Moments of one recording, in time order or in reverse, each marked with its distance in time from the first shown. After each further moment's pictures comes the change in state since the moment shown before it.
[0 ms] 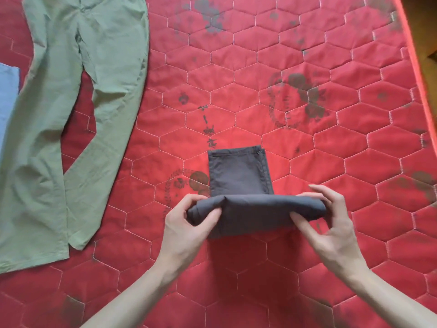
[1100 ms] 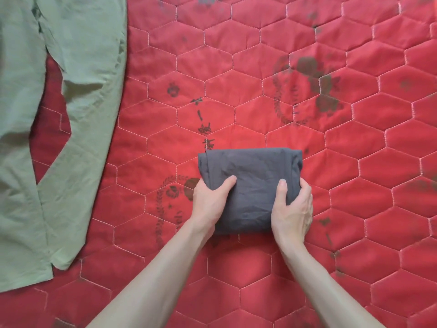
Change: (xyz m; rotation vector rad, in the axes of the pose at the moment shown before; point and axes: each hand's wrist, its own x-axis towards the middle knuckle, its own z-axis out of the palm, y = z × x) left_hand 0.112 -0.019 0.071 -0.133 -0.028 -0.537; right_hand 0.069 0.031 0.117 -0.258 0.421 0.601
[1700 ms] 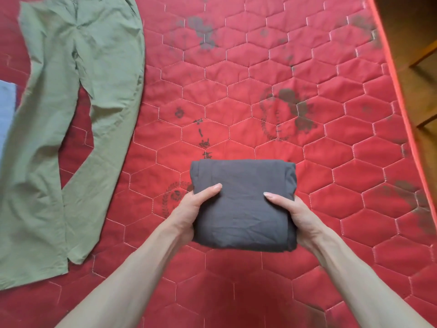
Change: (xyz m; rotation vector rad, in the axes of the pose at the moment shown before) left_hand -0.076 0.038 -0.054 -0.294 -0.349 -0.161; right_hand 0.007 -0.044 -0.106 0.690 -0.909 0.364
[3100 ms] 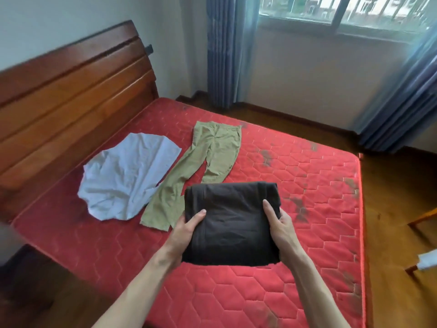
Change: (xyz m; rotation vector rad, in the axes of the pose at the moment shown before) left_hand -0.511 -0.006 0.013 -0.176 0.355 0.699; right_hand -0.431 -0.138 0.163 -0.378 -0.189 -0.456
